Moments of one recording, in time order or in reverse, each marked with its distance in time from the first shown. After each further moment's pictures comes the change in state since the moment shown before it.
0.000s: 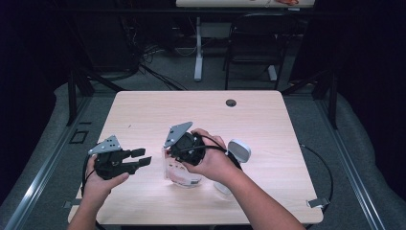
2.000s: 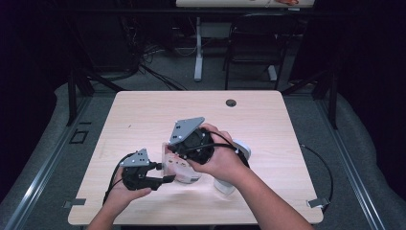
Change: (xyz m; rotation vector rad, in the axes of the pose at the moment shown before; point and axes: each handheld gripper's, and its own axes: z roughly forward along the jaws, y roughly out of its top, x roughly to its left) left arm -0.031 -0.019 0.060 0.063 -0.190 0.123; right arm 0.004 0.012 -0.046 -0.087 -0.025 -0.036
